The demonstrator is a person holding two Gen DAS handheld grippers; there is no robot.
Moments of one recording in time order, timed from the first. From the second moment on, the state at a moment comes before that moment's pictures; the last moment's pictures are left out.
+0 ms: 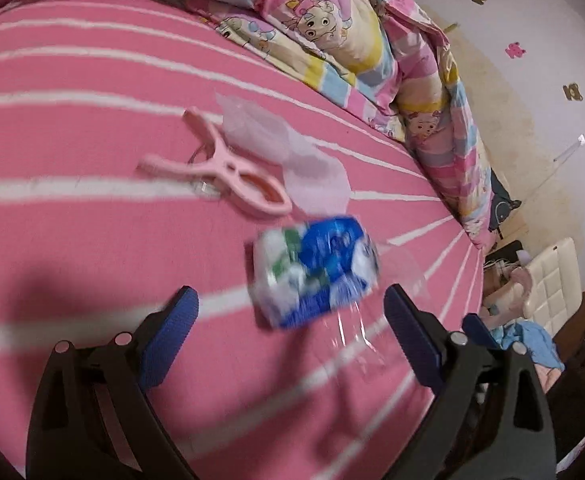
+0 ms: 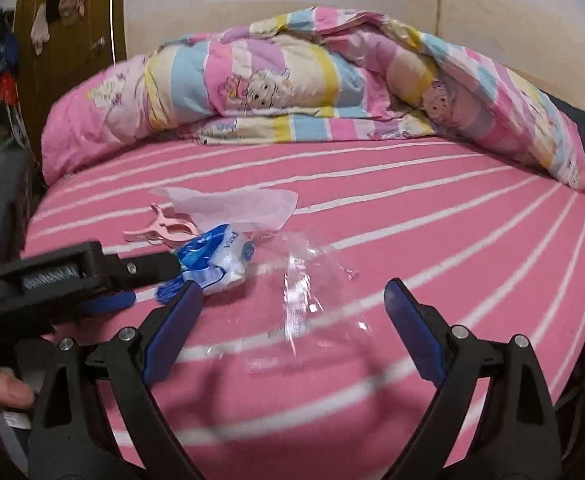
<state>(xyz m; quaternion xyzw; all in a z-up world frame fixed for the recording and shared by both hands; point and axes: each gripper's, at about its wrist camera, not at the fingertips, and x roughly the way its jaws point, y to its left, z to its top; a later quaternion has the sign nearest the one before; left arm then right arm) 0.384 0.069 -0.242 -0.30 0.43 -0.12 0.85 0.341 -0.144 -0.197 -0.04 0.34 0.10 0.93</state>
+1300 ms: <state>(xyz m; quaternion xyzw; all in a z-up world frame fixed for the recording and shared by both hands) 0.225 0.040 -0.160 -0.27 0.38 -0.15 0.87 0.204 -0.178 -0.138 0.07 0.36 0.14 0.92</state>
